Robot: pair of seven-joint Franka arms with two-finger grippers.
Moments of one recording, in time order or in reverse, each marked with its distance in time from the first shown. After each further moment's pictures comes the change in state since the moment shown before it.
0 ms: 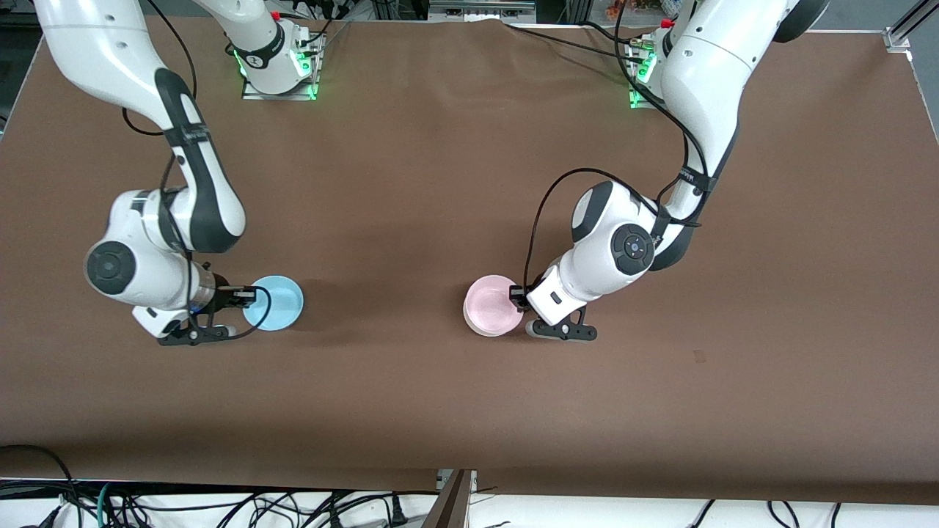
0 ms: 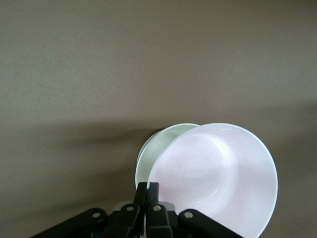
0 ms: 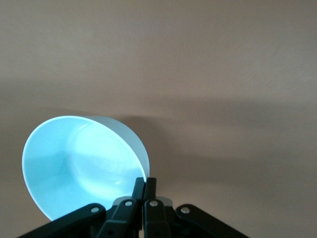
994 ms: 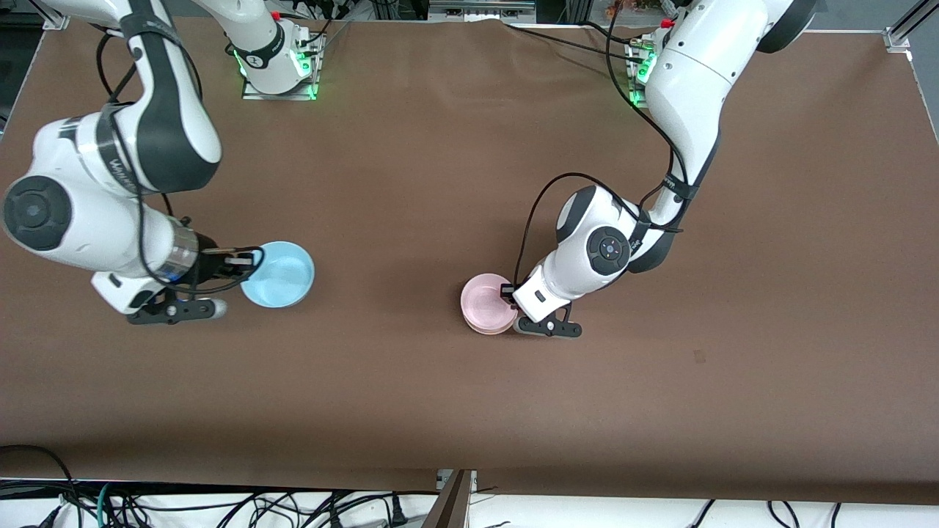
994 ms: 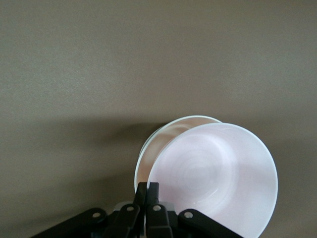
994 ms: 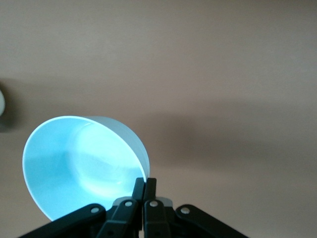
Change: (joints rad) left arm -0.031 0.051 0.000 0.001 0.036 0.030 -0.035; right arm 0.036 -0.097 0.112 0.247 0.006 -0.374 0.180
